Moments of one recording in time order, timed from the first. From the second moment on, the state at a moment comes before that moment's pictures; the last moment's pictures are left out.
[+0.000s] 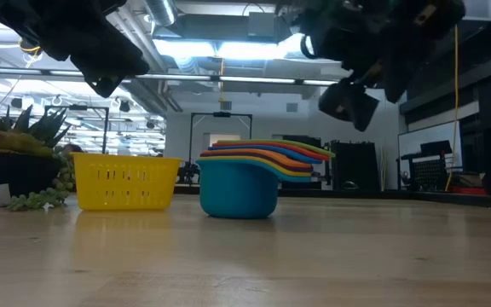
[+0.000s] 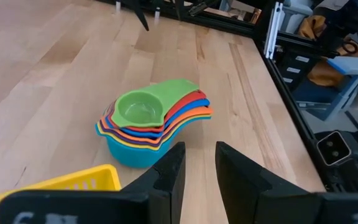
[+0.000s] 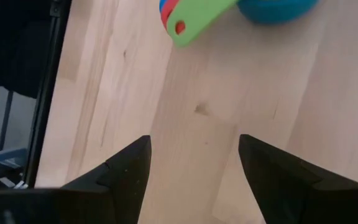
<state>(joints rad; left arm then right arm) -0.43 1.12 0.45 0.28 -0.30 -0.41 -0.01 1.60 1.13 -0.81 -0.50 -0.16</state>
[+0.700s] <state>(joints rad) -0.43 1.12 0.45 0.38 -0.36 -0.39 -0.02 1.49 0.88 -0.50 -0.48 -0.11</state>
